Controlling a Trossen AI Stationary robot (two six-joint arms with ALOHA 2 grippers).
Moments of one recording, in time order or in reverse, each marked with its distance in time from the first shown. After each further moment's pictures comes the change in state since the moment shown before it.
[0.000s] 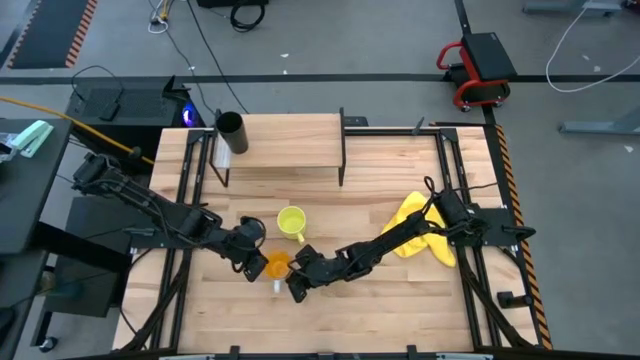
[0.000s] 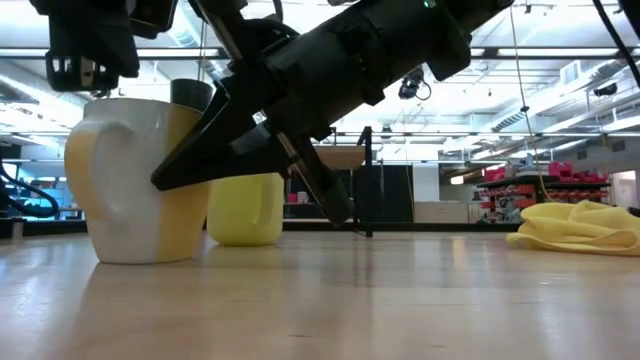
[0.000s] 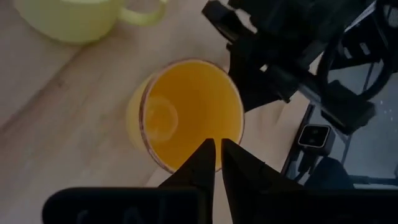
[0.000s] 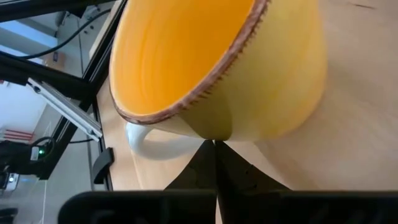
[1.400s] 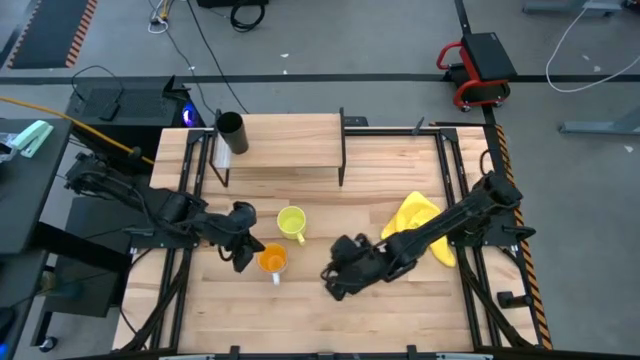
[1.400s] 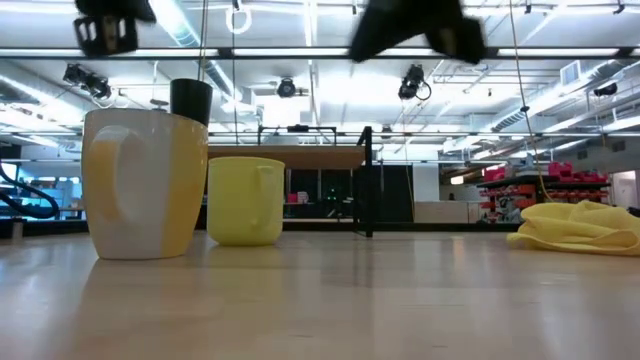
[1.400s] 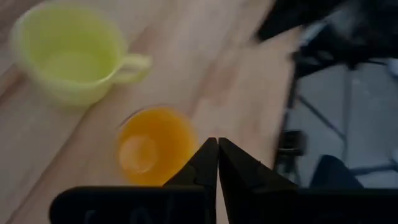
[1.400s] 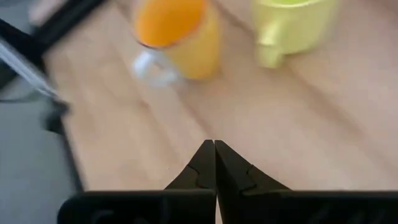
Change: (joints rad) left arm 0.051 -0.127 0.080 -0.100 -0.023 0.209; right arm 0.127 -0.403 -0.001 -0.751 0.210 -0.076
